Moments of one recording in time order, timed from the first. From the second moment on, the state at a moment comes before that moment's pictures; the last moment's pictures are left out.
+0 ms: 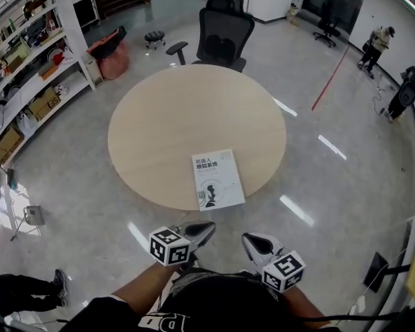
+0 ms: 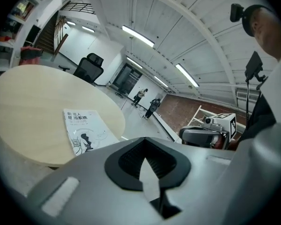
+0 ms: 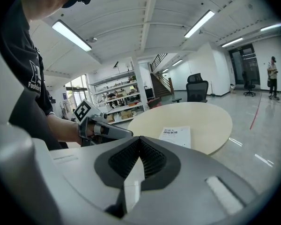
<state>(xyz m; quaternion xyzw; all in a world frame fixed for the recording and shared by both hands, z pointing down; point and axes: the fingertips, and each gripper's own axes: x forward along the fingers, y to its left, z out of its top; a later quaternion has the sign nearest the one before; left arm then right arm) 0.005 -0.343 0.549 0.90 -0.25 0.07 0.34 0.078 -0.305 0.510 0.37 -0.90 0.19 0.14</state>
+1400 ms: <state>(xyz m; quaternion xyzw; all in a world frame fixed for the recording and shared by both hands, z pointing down) 0.013 -0.200 0.497 0.88 -0.38 0.07 0.27 0.124 -0.212 0.517 0.29 -0.93 0.19 0.11</state>
